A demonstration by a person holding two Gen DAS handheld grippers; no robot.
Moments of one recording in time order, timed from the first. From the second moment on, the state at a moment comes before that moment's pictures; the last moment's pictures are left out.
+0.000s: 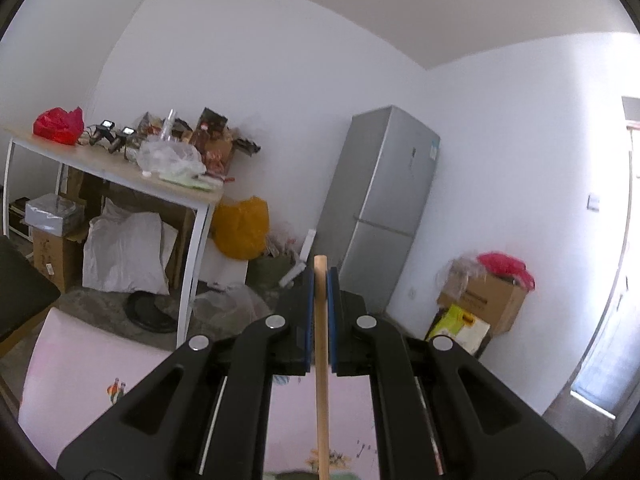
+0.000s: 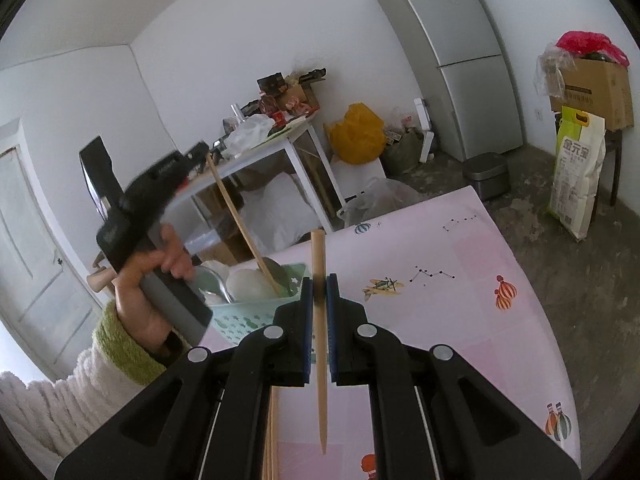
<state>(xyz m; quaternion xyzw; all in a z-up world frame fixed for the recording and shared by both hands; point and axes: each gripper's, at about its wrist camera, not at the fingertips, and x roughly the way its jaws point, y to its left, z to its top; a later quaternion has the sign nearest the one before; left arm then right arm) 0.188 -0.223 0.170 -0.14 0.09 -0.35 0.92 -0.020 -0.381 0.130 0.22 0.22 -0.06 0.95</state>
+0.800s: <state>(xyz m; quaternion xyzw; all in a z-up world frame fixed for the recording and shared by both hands) 0.091 -0.080 0.099 -0.07 0.21 -0.31 0.92 0.024 -0.367 0.232 0.13 0.12 -0.02 0.98</state>
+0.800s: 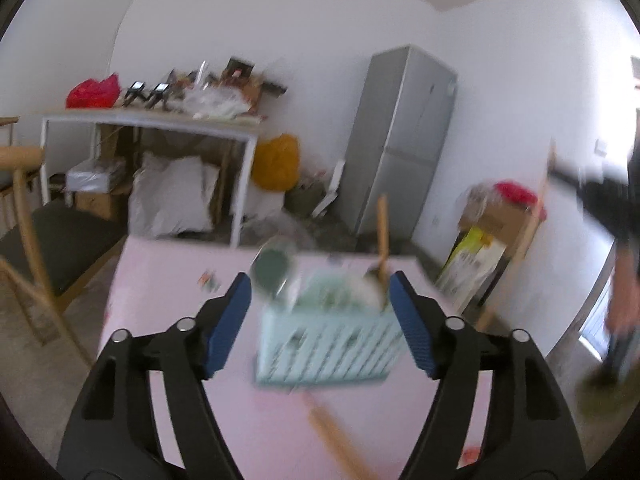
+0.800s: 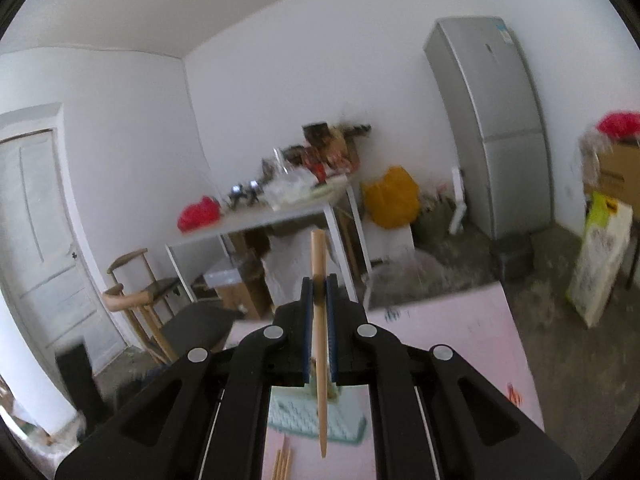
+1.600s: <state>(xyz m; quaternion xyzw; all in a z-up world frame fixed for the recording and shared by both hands) 0.053 -0.059 0.018 -0.04 0.35 -0.31 0.88 0.095 -0.374 0.164 0.10 0.19 -0.08 0.97</state>
